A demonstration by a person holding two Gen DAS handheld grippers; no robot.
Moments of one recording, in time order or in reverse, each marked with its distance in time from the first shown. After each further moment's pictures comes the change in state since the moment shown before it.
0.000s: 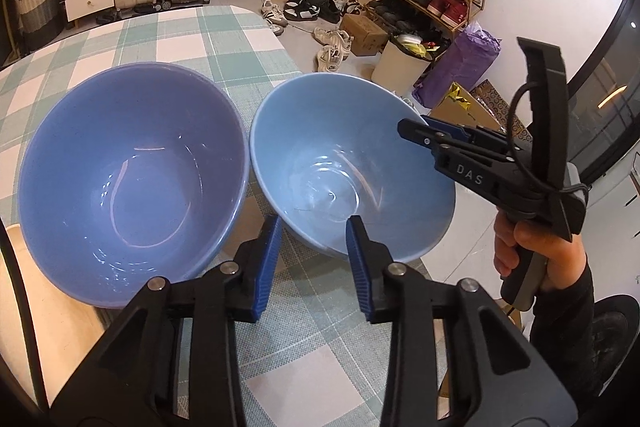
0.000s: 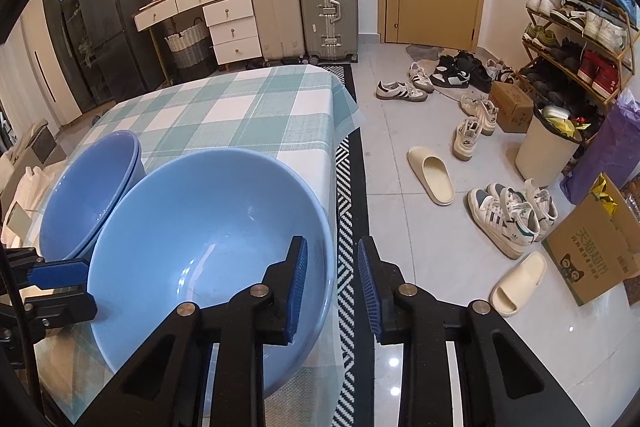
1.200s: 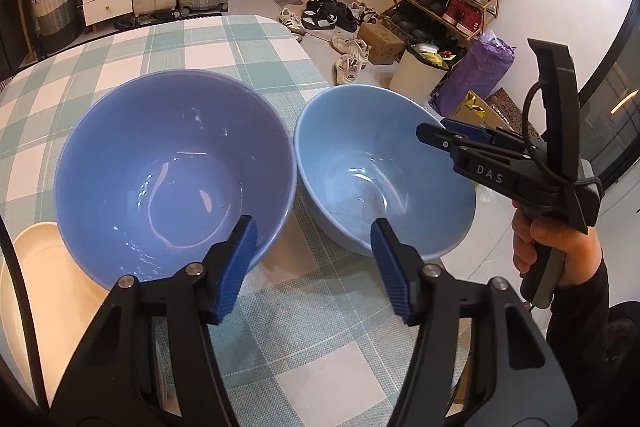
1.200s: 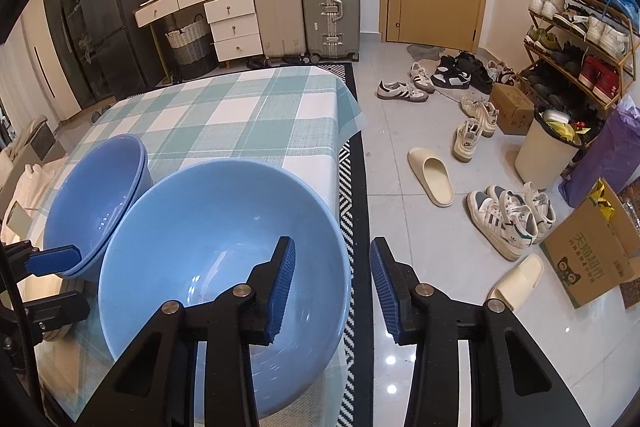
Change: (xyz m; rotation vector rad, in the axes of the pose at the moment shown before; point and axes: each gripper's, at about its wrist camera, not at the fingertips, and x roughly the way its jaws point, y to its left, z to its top) left arm -0.019 0.022 0.001 -0.014 -0.030 0.065; right arm 0.000 0.009 0.010 -0.011 0.018 -0.007
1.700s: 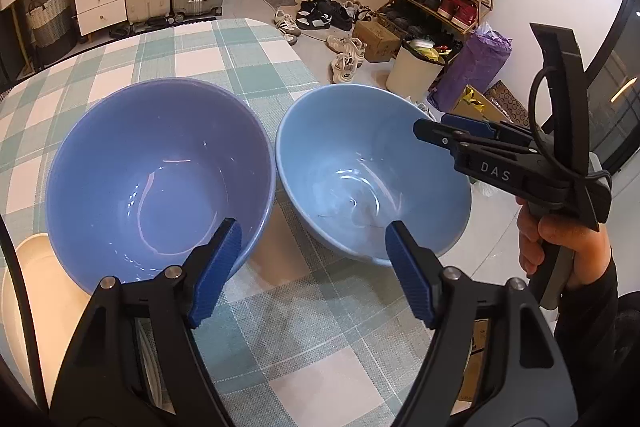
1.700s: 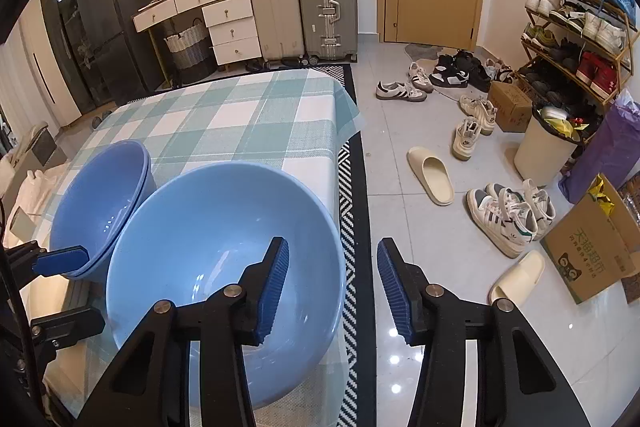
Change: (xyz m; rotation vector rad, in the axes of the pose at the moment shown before) left arm 0.009 -0.015 0.006 0.039 0.001 0.001; right arm -0.012 -0.004 -0.002 0.017 -0.008 0.008
